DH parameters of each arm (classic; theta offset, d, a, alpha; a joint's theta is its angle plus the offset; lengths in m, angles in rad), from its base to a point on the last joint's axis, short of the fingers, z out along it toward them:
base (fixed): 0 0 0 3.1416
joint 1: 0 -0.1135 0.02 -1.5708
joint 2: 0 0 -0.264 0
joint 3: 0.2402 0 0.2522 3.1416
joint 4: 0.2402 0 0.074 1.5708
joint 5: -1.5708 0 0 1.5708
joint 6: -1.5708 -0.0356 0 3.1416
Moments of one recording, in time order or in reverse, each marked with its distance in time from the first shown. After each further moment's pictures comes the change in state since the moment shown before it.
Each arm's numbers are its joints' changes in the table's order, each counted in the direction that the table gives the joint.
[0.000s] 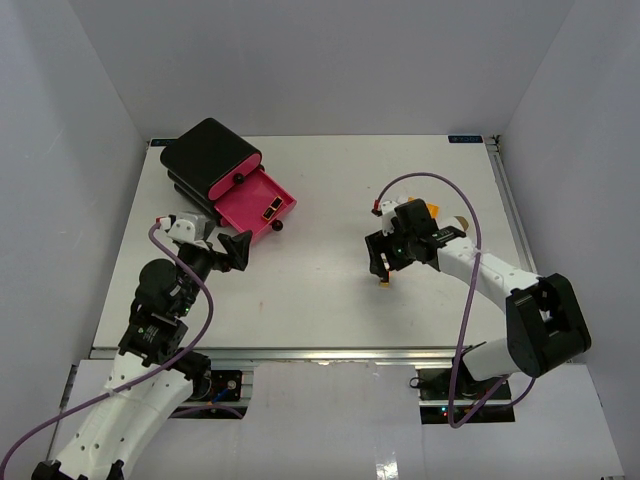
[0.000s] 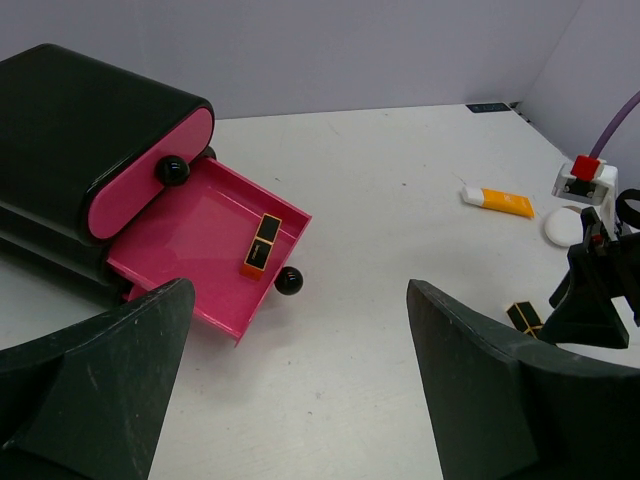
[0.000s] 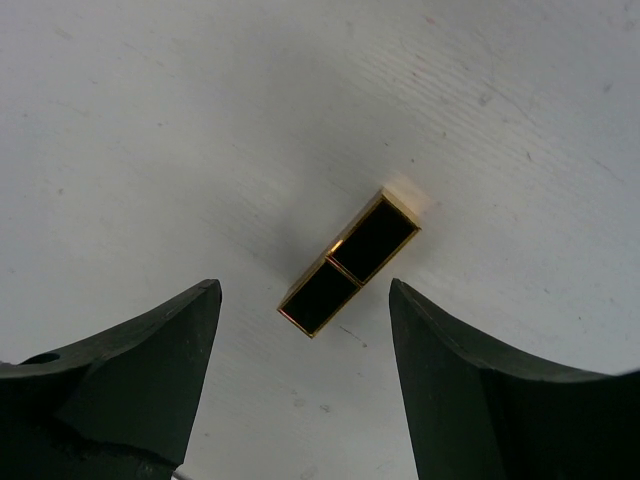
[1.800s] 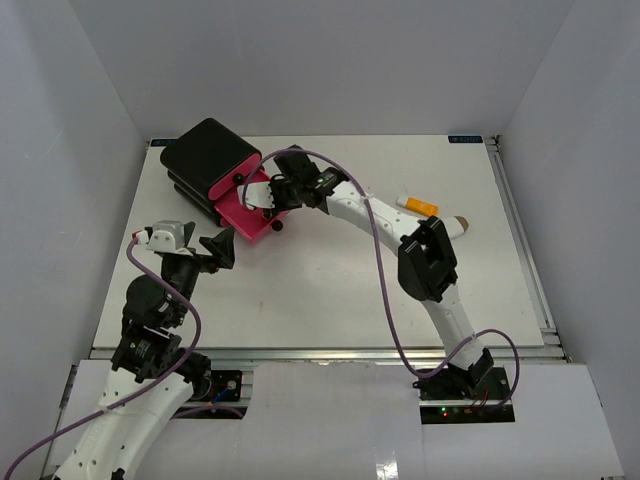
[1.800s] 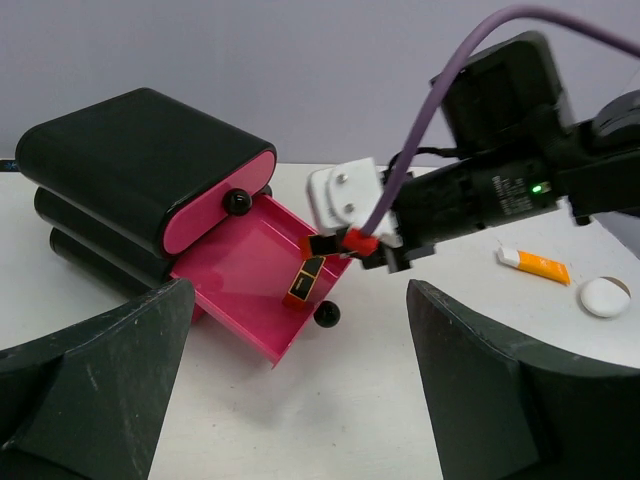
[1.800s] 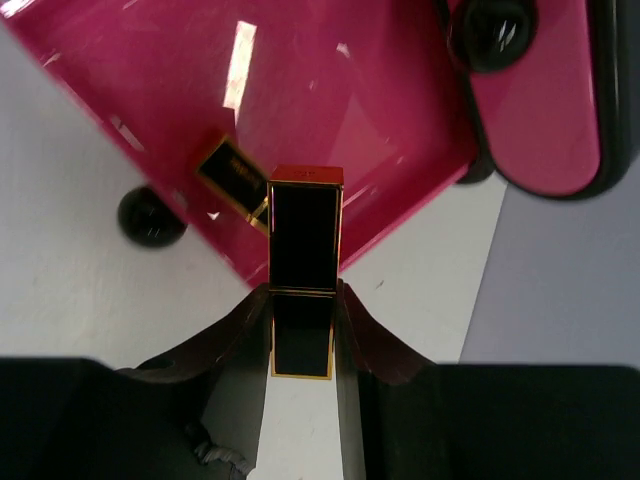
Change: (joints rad) left arm -0.002 0.110 -0.009 -0.001 0.153 -0.001; right arm -0.345 -0.826 1.229 0.181 -0.016 1.112
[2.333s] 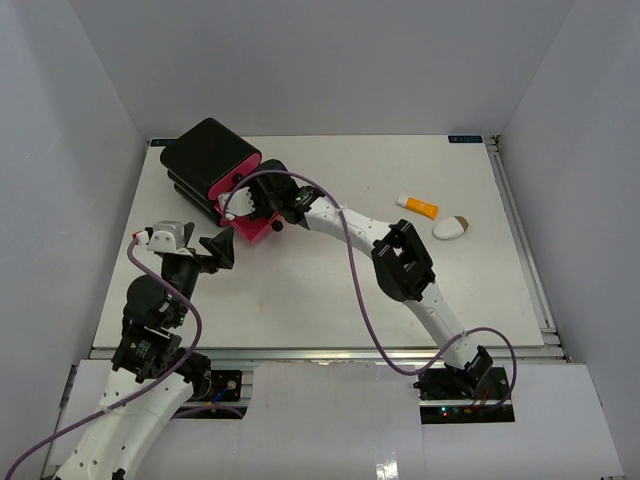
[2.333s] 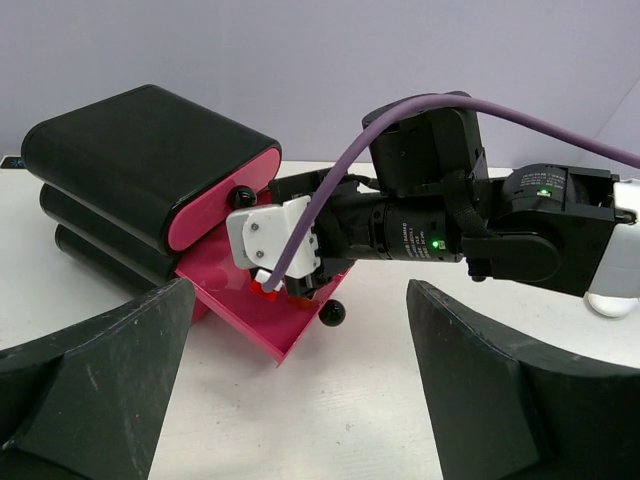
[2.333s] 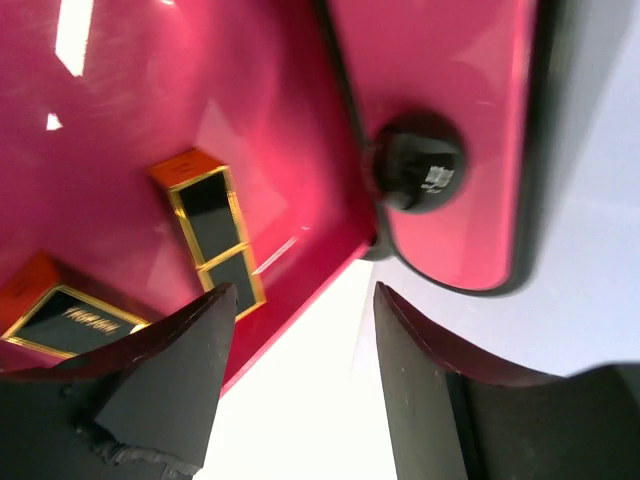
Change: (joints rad) left arm -0.005 0.004 -0.007 0.000 0.002 -0.004; right arm -0.071 -0.174 0.068 -0.307 -0.219 0.146
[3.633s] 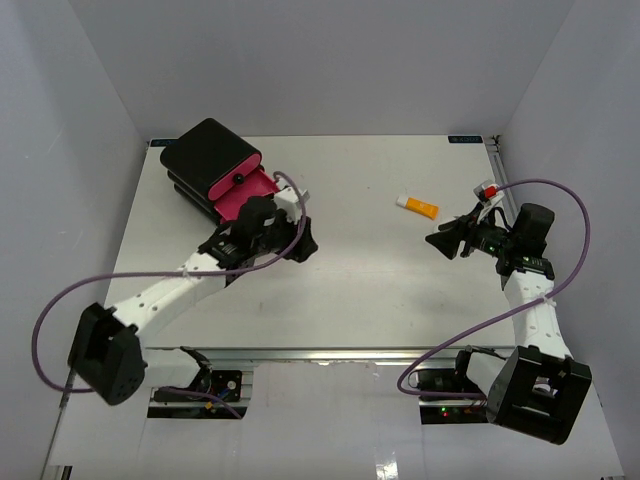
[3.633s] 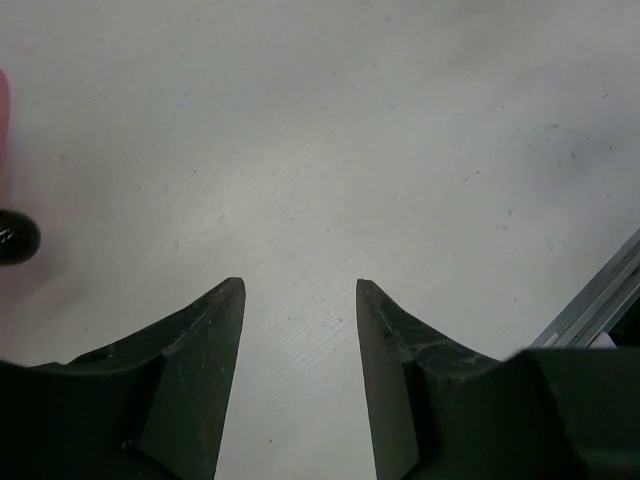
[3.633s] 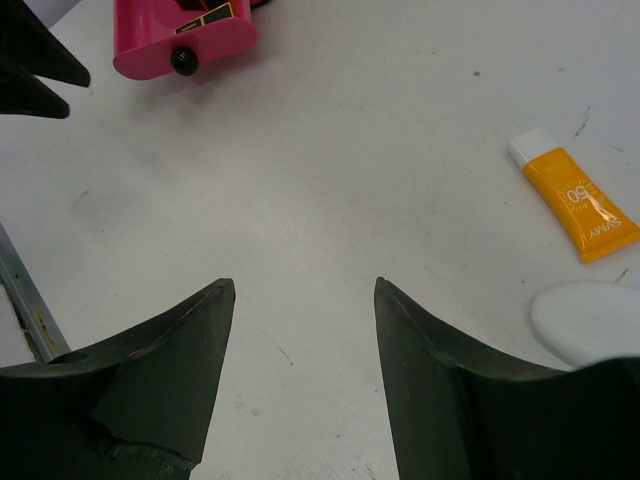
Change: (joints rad) left arm 0.225 -0.905 0.323 0.087 -0.381 0.072; right arm 1.162 1.356 -1.470 -0.133 1.120 -1.084
